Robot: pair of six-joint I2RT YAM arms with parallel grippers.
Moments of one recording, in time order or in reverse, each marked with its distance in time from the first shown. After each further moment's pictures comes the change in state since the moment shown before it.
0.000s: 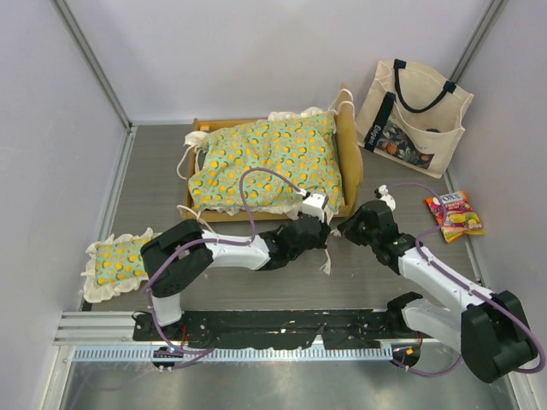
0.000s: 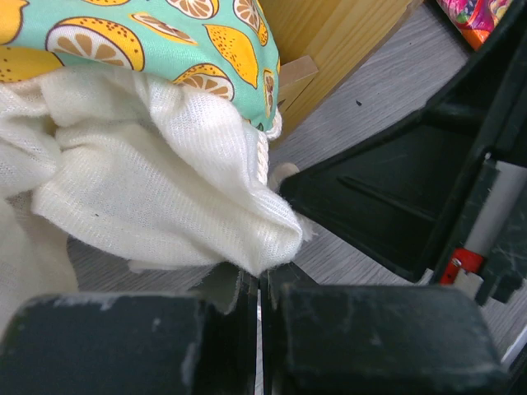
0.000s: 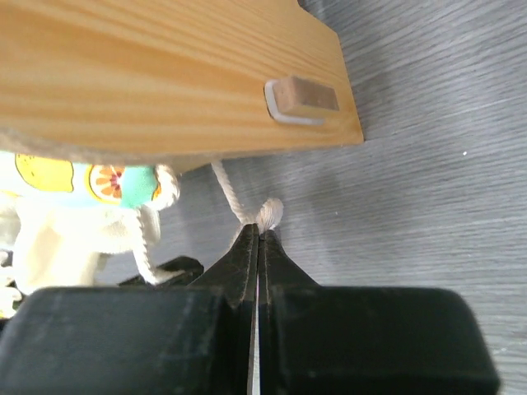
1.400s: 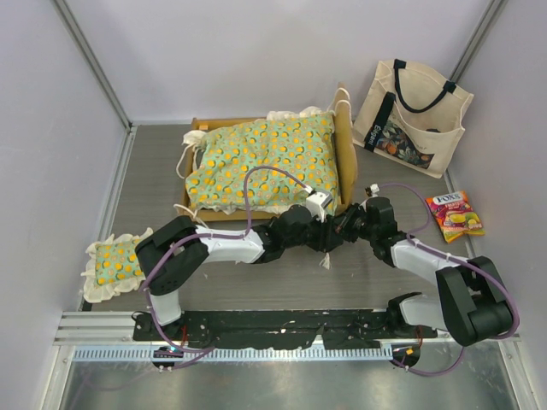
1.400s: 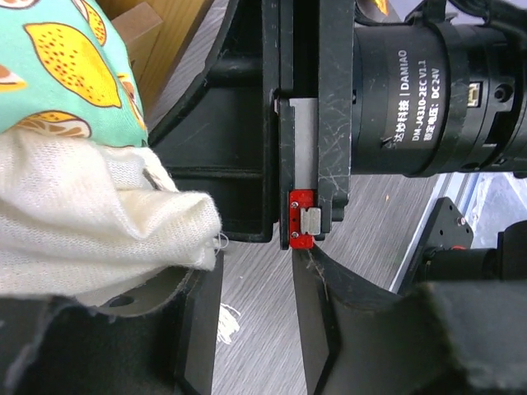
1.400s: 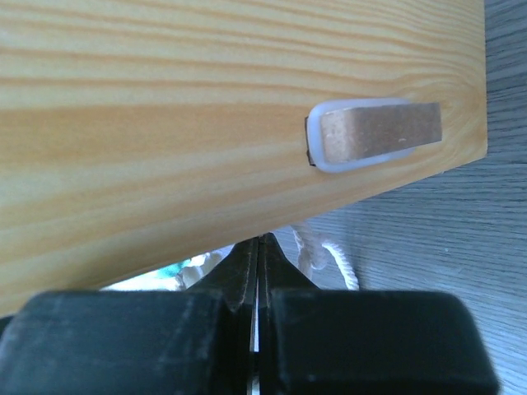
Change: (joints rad) left arm 0.076 -0.022 -0.021 0.039 0.448 -0.023; right arm -0.101 0.239 -0.063 0.404 -0.404 0.095
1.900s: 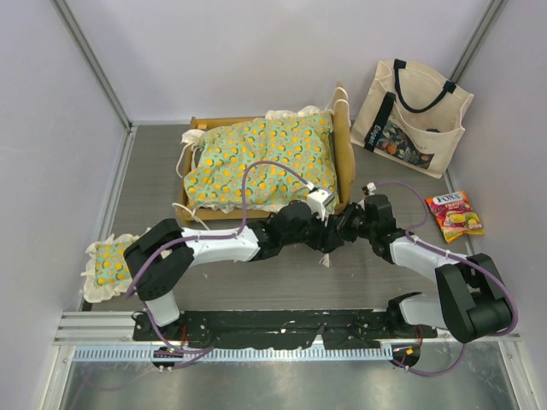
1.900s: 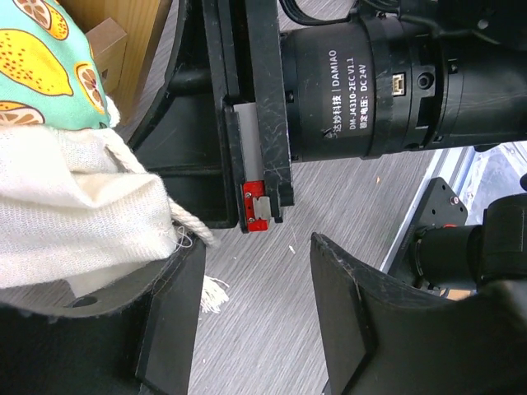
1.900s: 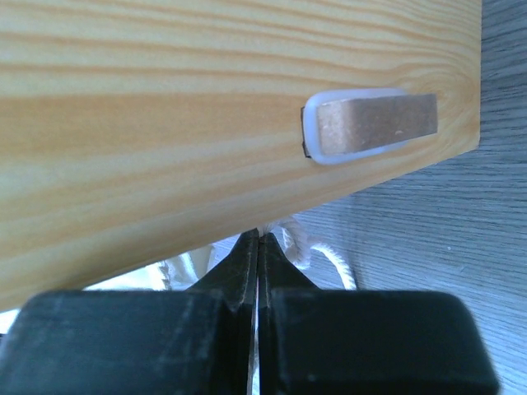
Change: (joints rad) left arm -0.002 -0.079 0.028 -0.145 0.021 0.056; right arm 0.003 0.021 0.034 -0.051 -0.028 -0.038
